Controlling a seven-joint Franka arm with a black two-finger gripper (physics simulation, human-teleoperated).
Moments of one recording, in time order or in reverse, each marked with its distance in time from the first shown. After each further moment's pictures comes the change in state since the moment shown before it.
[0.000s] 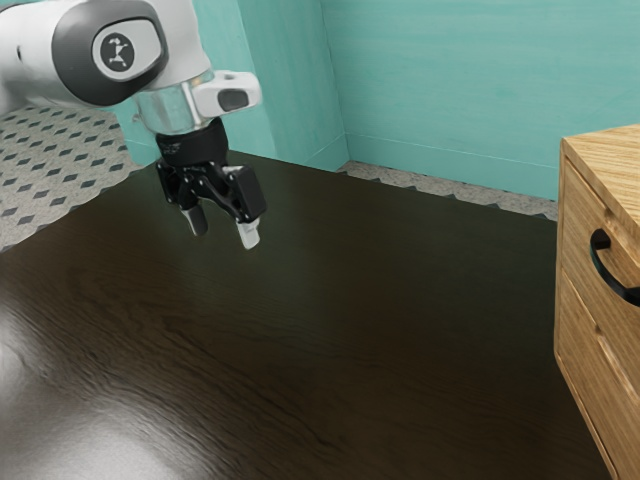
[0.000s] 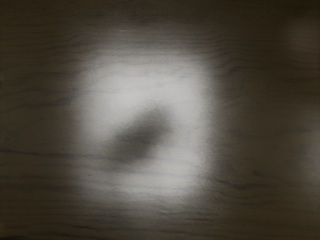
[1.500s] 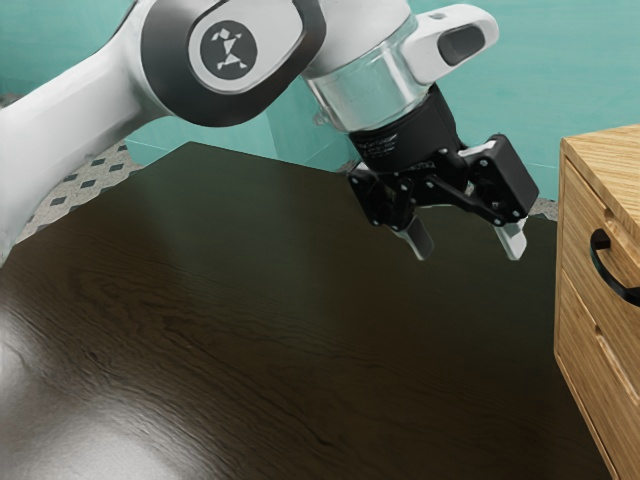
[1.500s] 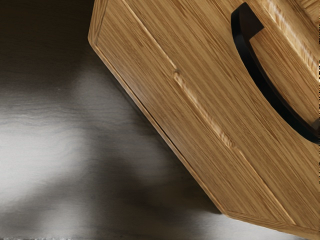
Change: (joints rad) arm -0.048 0.063 -0.460 0.146 -0.113 0.286 -0.512
